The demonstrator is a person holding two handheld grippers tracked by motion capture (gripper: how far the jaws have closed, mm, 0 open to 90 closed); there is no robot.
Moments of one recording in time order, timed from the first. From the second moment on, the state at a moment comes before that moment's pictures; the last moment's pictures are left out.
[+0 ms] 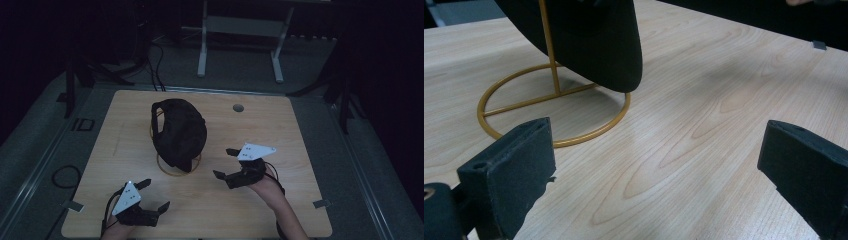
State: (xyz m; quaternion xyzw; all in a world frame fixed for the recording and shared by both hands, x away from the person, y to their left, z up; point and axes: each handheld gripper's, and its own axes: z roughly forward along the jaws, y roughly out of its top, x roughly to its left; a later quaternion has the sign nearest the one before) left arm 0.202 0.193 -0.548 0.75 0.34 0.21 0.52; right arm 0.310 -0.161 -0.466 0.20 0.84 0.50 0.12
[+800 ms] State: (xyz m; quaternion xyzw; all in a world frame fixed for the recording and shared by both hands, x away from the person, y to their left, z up) left arm 0.203 0.193 -0.547 0.75 0.34 0.20 0.52; right arm 0.286 -0.212 -0.516 0.21 0.84 0.48 0.12
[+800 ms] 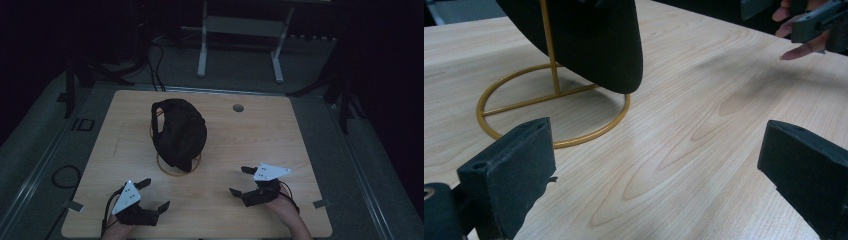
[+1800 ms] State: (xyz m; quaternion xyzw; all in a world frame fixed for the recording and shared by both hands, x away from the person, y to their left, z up) left arm 0.204 0.192 -0.550 0.76 0.34 0.20 0.52; right arm 0.278 -0.278 -0.535 0.27 0.82 0.48 0.17
